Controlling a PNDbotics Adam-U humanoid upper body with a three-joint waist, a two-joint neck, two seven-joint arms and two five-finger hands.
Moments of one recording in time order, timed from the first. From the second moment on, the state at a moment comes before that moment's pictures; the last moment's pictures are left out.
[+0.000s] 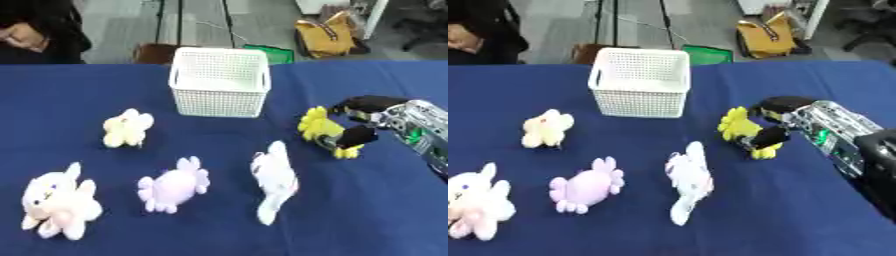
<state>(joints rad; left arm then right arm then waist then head) -0.28 0.19 0.19 -1.98 -0.47 -0.48 0.69 -0.94 -0.75 0.55 -1.15 0.78 0.14 0.55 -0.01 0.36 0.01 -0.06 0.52</state>
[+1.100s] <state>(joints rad) -0.29 0.19 0.19 -1.98 -0.46 -0.48 0.69 -0.94 -0.73 0.56 -1.15 0.82 0.16 0.53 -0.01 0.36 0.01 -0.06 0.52</state>
